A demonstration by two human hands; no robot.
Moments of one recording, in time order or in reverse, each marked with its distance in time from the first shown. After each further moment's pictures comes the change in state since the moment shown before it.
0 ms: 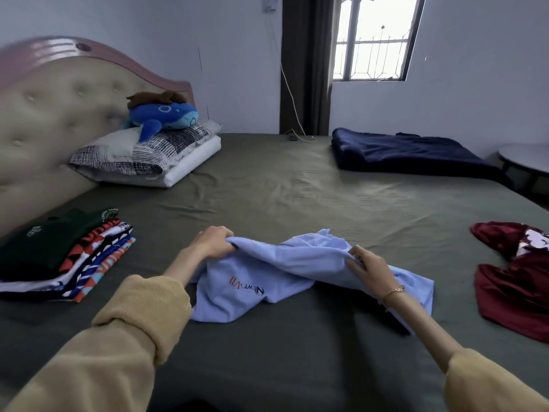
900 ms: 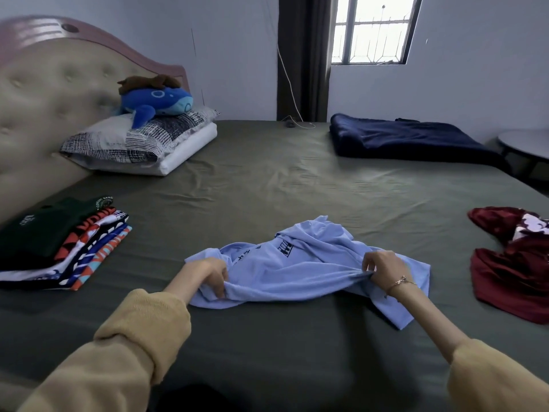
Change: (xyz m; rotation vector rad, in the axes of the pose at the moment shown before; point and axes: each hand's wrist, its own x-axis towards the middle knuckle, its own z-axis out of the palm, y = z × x) left_hand -0.036 0.005 0.045 0.380 -0.439 -0.089; right_hand -0.014 0.027 -0.003 -0.485 -0.171 0.229
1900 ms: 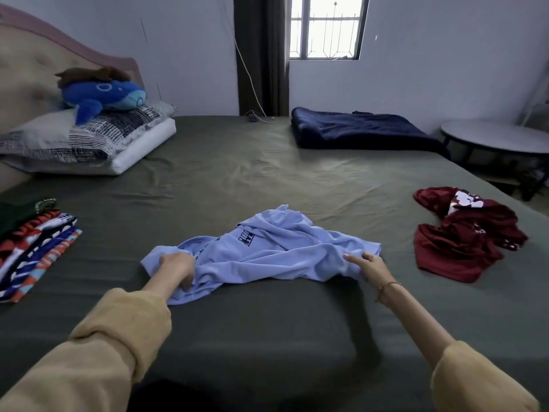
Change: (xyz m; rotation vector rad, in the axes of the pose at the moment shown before) left_hand -0.028 0.046 -0.006 0.302 0.084 -0.170; right_hand -0.050 0.045 0.013 1.149 0.074 0.397
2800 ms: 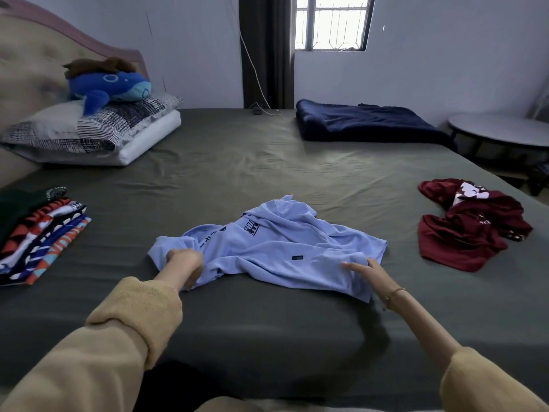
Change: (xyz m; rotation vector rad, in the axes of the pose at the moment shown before) left_hand -0.002 0.007 0.018 0.049 -0.097 0.015; right_hand -0.029 0.017 0.001 -0.048 -0.137 0.043
